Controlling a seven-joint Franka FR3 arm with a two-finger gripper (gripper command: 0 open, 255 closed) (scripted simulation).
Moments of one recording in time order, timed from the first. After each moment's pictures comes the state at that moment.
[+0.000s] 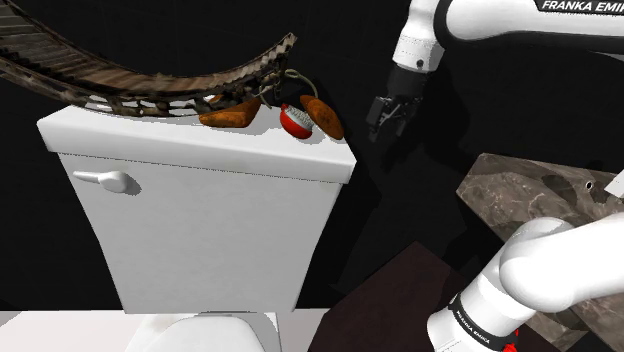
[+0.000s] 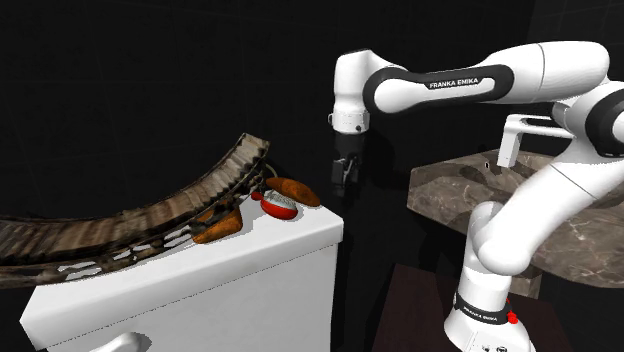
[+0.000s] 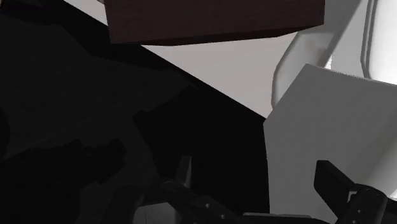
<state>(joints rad) -0.01 -0.60 0.19 -2.27 0.01 1.70 0.23</state>
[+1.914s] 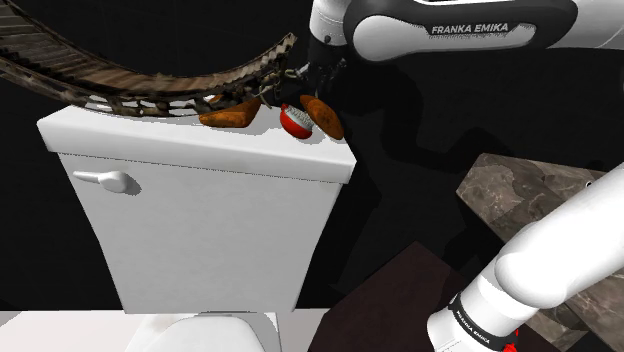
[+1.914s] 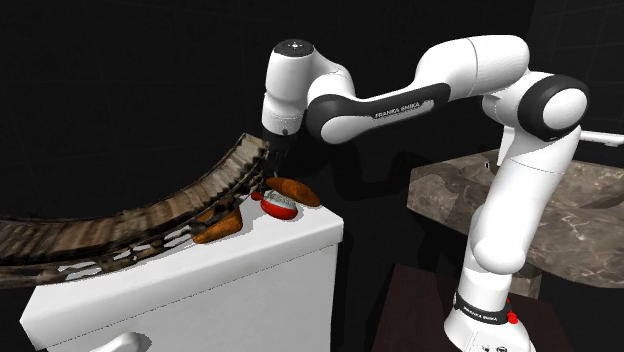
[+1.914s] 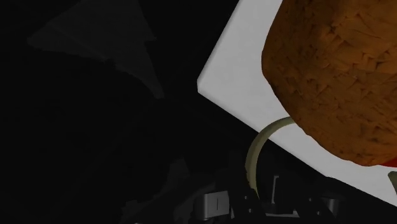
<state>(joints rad) -0.09 -0.18 0.50 -1.90 -0.46 1.96 0.62</state>
